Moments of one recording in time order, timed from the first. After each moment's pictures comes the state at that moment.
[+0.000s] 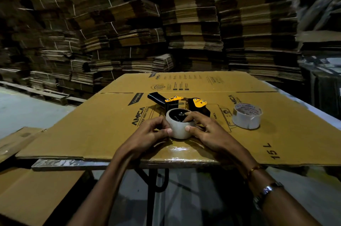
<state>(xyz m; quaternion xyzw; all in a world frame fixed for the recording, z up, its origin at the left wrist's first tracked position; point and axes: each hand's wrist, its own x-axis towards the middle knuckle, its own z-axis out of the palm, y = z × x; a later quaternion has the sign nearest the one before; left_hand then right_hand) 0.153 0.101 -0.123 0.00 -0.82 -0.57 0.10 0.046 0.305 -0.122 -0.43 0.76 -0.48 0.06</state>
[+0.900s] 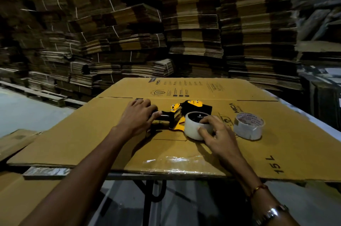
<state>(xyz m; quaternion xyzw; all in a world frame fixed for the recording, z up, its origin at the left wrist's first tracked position) 0.092 0.034 -0.100 0.02 -0.98 0.05 0.21 0.024 0.311 -0.141 -0.33 0.80 -0.47 -0.17</state>
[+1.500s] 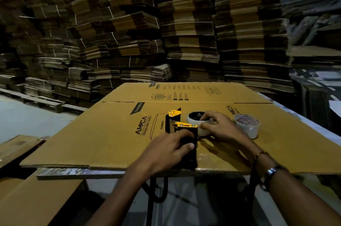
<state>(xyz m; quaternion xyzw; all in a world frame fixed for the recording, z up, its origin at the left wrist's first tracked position) 0.183 0.153 -0.087 -0.05 -0.96 -0.23 0.14 0.003 0.315 -0.093 -0.33 0.86 -0.39 0.00</state>
